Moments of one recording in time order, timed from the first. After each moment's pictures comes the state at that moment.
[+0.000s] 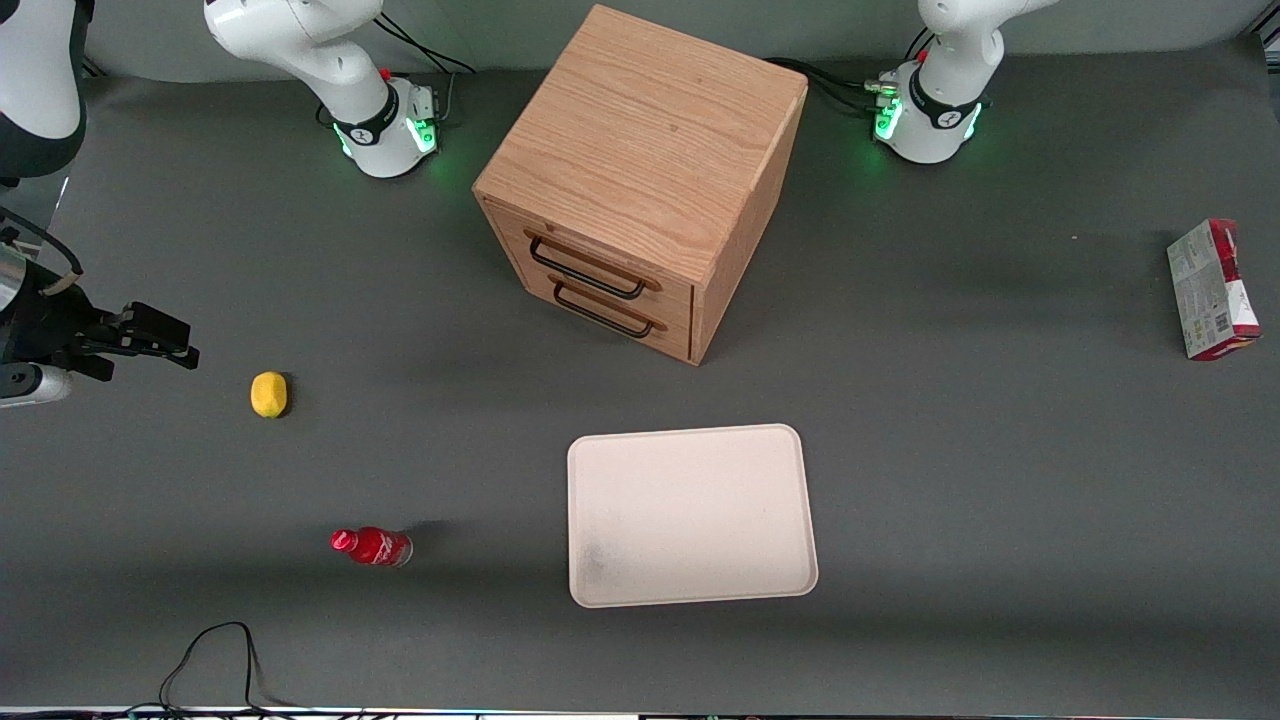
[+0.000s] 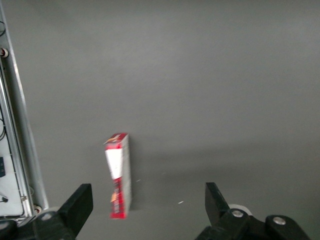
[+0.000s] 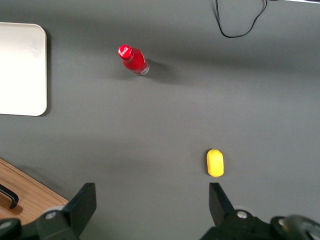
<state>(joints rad) 0.43 -0.04 0.10 -1.72 0.02 1.72 0.65</state>
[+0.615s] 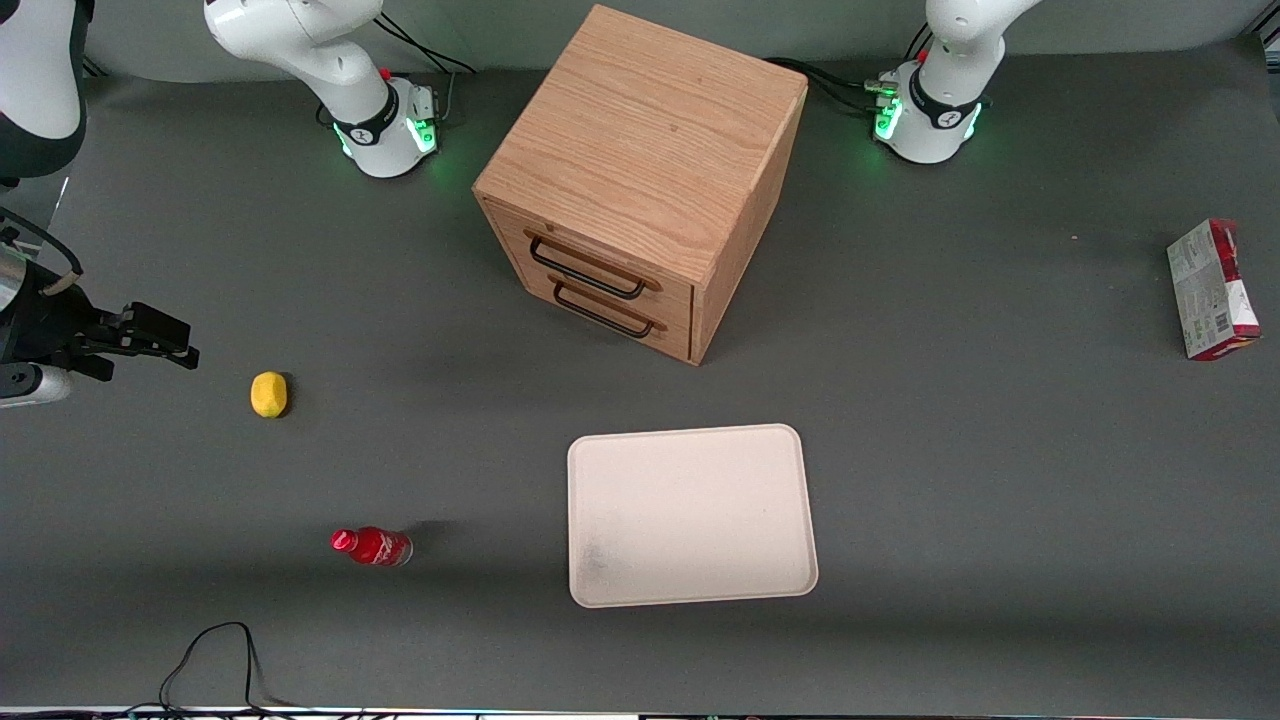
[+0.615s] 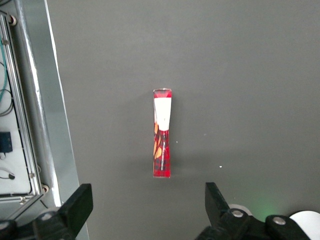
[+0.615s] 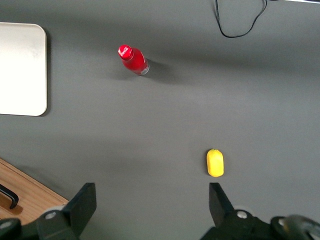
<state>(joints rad) 0.63 -0.01 0.17 -1.72 0.02 1.72 0.87</state>
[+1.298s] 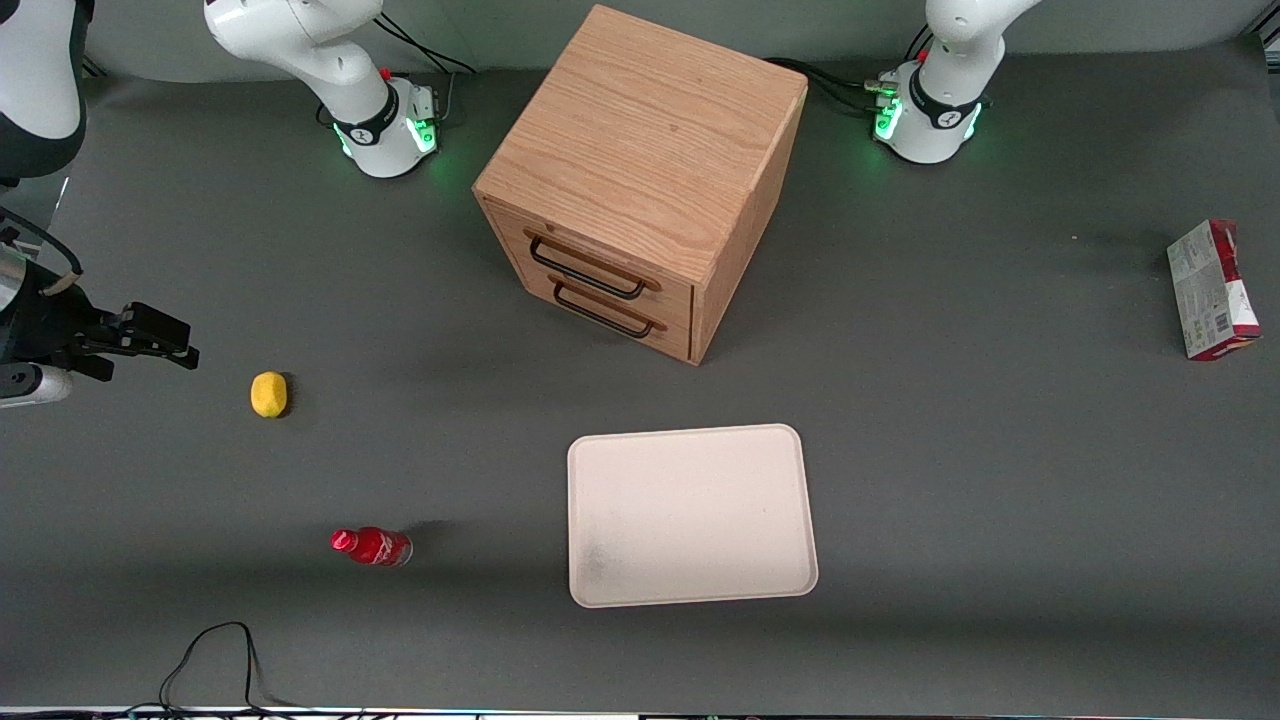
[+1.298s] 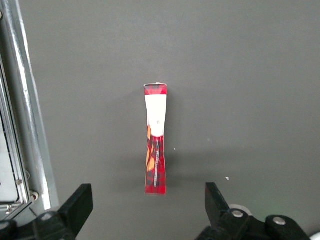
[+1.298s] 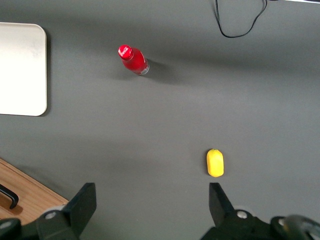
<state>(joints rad) 0.62 -0.04 0.18 -2.06 0.02 2.05 0.87</state>
